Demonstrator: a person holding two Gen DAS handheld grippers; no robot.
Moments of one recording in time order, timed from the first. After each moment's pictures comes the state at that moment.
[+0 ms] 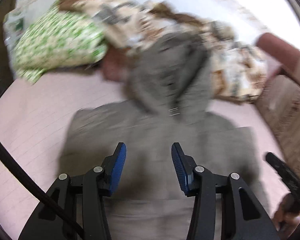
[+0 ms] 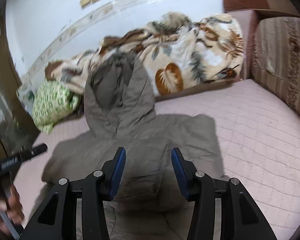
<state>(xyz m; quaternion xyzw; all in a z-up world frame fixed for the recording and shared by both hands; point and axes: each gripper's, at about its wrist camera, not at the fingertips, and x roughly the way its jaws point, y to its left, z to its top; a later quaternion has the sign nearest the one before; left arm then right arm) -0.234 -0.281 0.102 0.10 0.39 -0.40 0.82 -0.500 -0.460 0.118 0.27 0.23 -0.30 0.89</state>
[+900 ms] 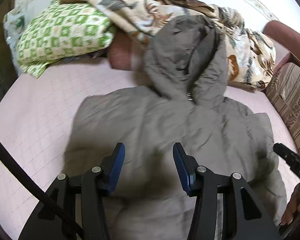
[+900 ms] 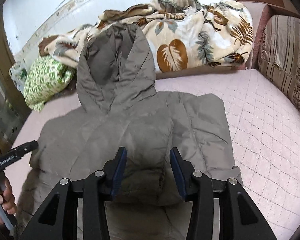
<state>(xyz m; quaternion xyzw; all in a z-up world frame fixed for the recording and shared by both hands) -0.240 -0.296 0.085 0.14 0.39 -0.40 0.82 -0.472 -0.462 0.089 0.26 0.30 -0.30 0.87</state>
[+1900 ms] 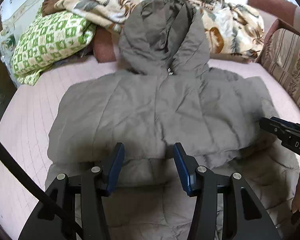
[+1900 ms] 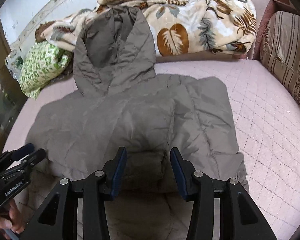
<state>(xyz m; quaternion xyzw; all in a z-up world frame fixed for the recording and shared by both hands) -0.297 -0.299 0.060 0.22 0.37 -0.39 0.81 -0.466 -0.462 0.070 0.26 0.36 -0.29 0.85</state>
